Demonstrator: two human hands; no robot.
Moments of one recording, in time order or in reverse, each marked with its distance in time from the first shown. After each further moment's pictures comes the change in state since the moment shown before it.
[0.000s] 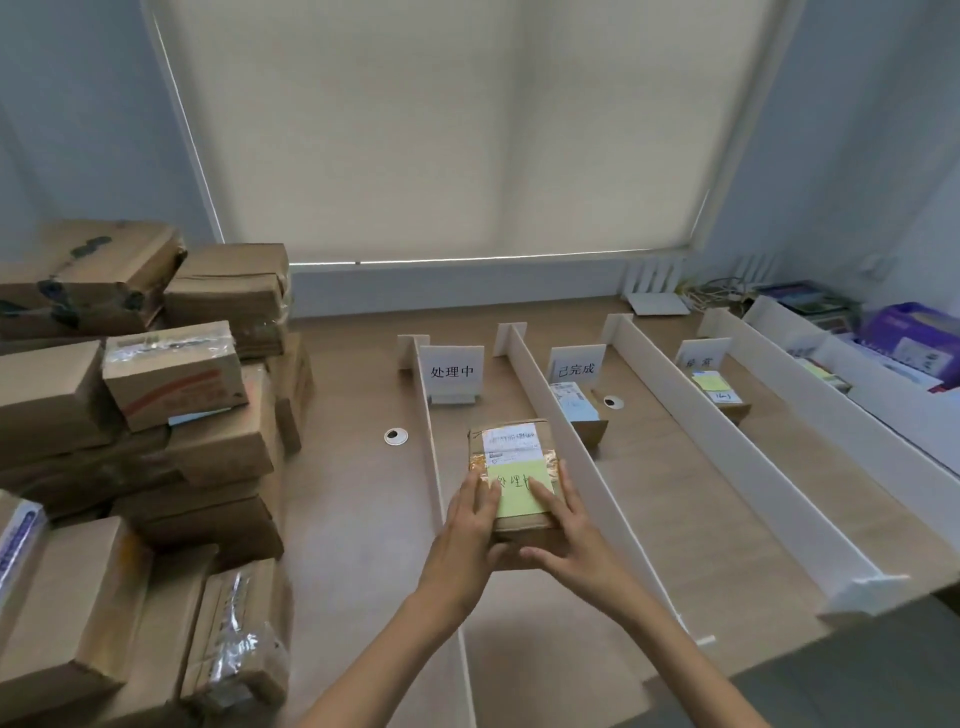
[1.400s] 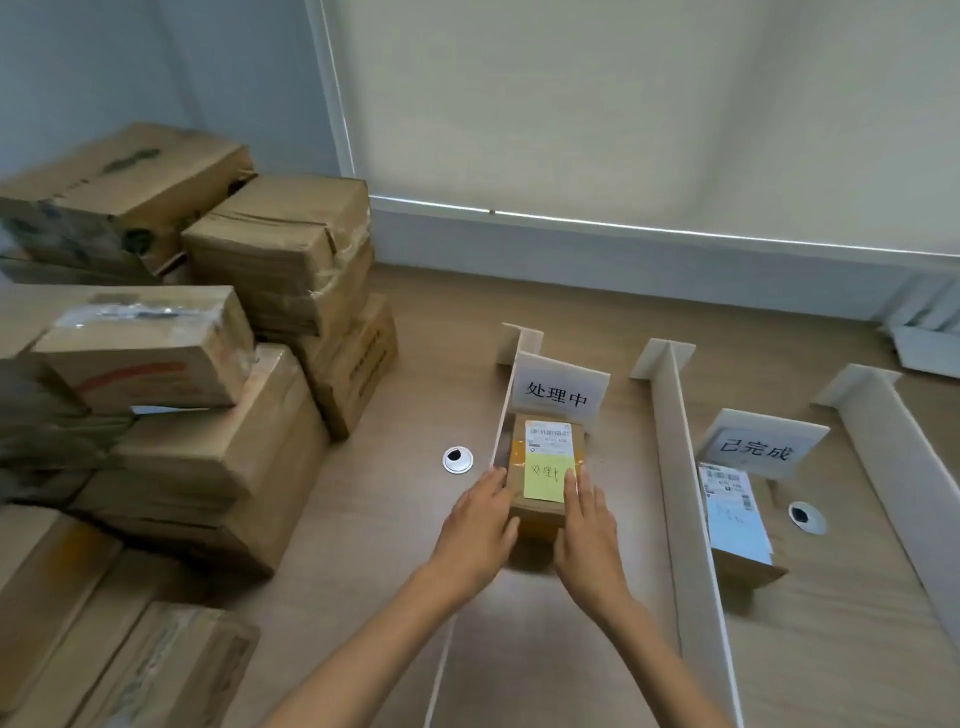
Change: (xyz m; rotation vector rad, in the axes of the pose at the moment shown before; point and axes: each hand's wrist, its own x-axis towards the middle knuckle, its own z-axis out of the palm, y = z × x) left_hand 0.227 -0.111 0.047 0.097 0.018 -0.355; right_hand 0.300 0.137 0.079 -0.351 -0.188 -0.022
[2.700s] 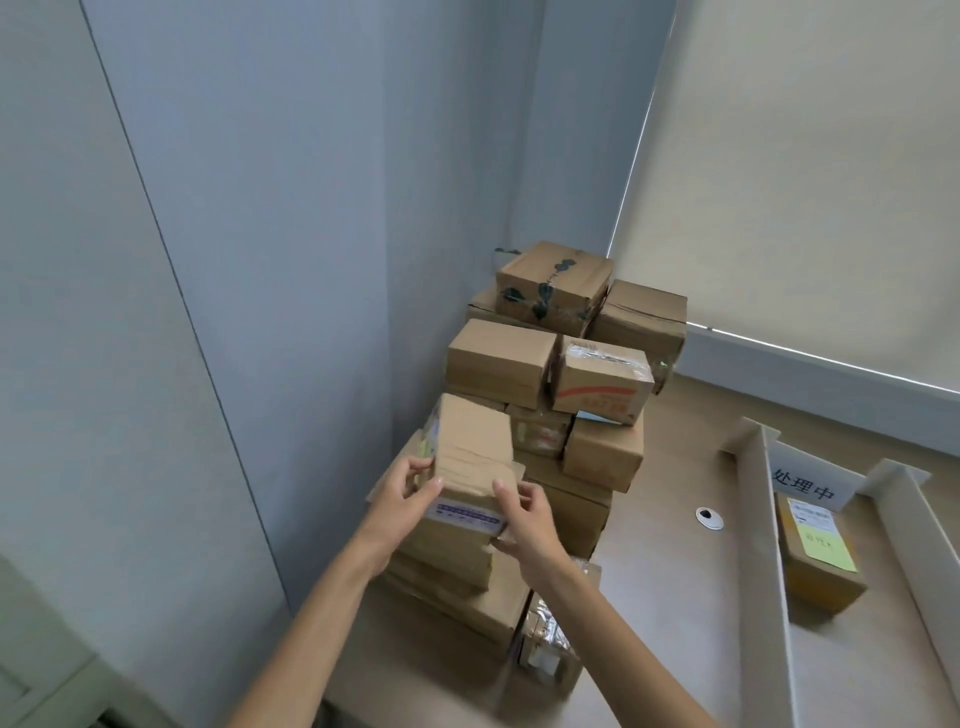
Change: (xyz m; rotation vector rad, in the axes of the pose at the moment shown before) left_hand -0.392 -0.331 -0.301 -0.812 0.483 -0.463; right_hand -0.205 -0.540 0.082 1.138 -0.369 0.111
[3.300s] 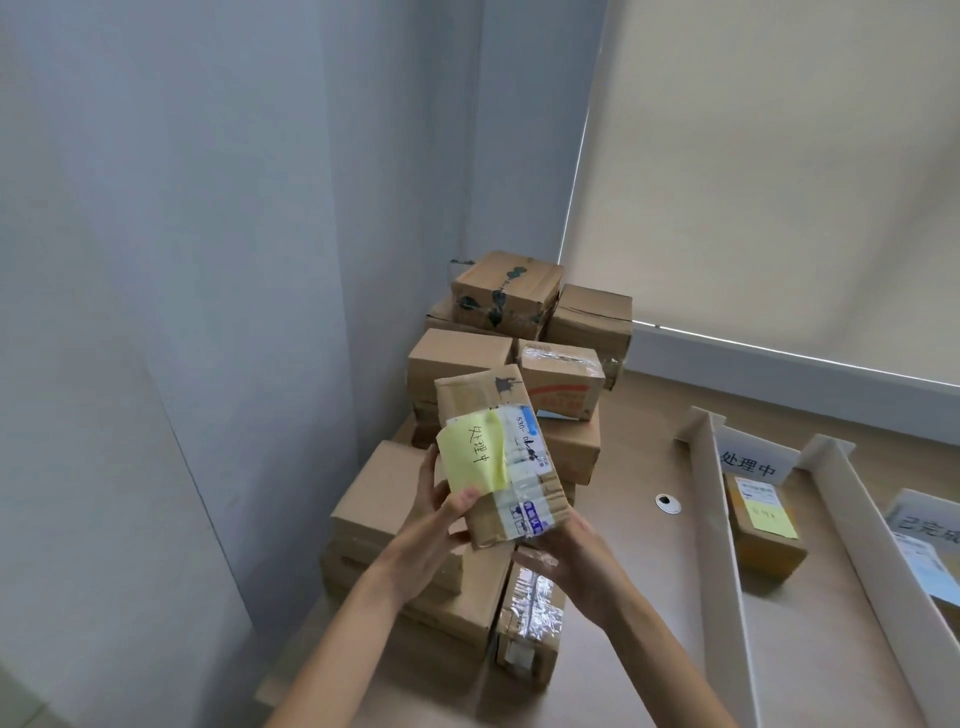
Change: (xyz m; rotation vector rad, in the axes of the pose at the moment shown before) left_hand -0.032 0.024 0.051 -0.631 -0.548 0.030; right_hand -0.051 -0.002 -0.081 0.222 -0.150 -0.112
